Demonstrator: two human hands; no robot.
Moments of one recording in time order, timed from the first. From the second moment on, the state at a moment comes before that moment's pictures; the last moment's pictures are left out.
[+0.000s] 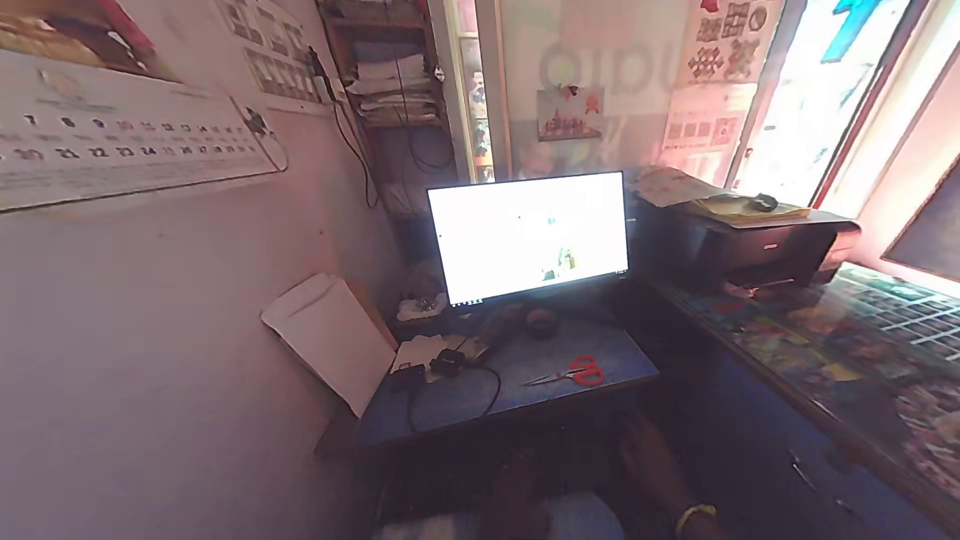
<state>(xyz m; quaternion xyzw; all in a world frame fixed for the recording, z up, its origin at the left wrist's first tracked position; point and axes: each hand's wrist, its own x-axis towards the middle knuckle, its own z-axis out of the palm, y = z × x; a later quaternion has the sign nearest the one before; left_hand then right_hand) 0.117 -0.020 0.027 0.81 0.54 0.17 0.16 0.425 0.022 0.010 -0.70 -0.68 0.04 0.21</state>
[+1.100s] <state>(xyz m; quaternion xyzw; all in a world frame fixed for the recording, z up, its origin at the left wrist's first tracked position) 0.081 -0.020 0.025 0.77 0.62 0.14 0.10 0.422 0.029 0.012 -0.72 -0.67 0.06 0.20</state>
